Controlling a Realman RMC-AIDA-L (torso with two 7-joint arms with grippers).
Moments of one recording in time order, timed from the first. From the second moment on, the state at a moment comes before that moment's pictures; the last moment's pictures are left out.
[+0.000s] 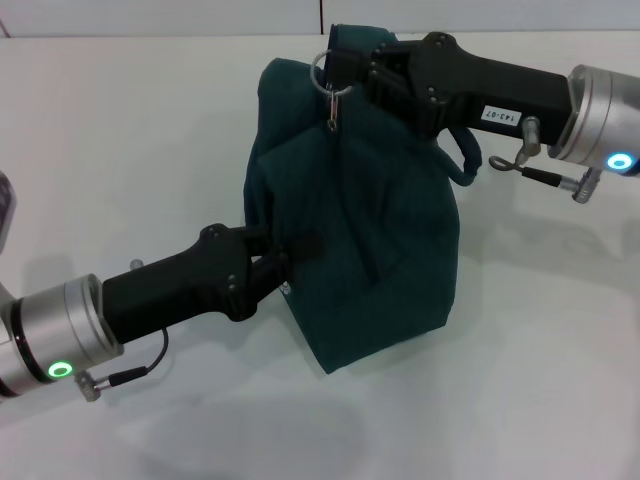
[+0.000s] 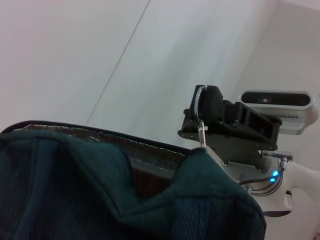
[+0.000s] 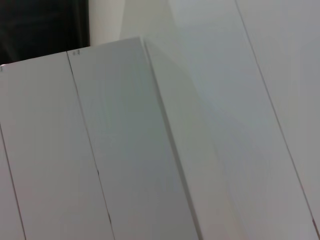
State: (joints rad) left arm -0.40 -2.09 0.95 0.32 1.49 1.69 -1.19; right arm 0.71 2.02 -1.43 -0.50 -0.98 -1.44 1.29
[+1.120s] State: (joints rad) left arm -0.37 -2.08 0.94 0.26 1.44 1.73 -1.16; right arm 0.69 2.02 -1.44 -0.48 -0.98 -1.44 1.30
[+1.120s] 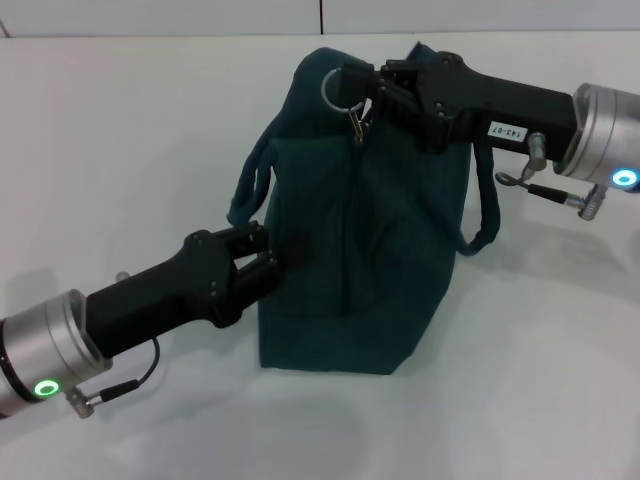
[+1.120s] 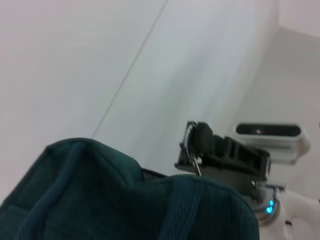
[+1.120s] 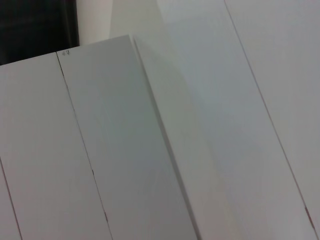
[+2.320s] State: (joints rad) left arm -0.38 -2.08 0.89 0.28 1.42 1.73 -1.36; right arm 0.67 2.02 -1.46 -0.48 -0.98 -1.45 1.30
